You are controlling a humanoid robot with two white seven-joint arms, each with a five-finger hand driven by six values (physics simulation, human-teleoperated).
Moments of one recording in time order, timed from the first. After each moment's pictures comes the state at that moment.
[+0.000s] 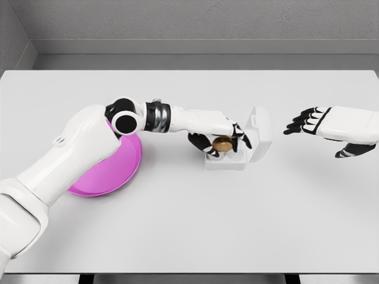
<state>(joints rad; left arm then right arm) -0.90 0.21 -0.93 -1.07 -0.24 -0.61 -0.61 -0.41 -1.09 0.40 -1.67 0.24 -0.61 0.61</state>
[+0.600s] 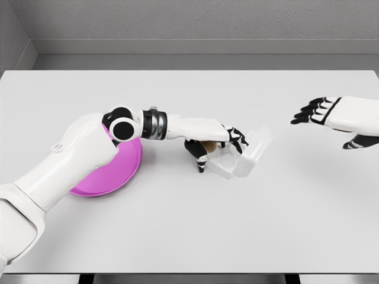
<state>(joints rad) -0.88 0.23 -0.97 -1.06 -0.18 -0.59 -0.61 -0.41 -1.10 0.35 -1.67 0.24 -0.61 0.61</state>
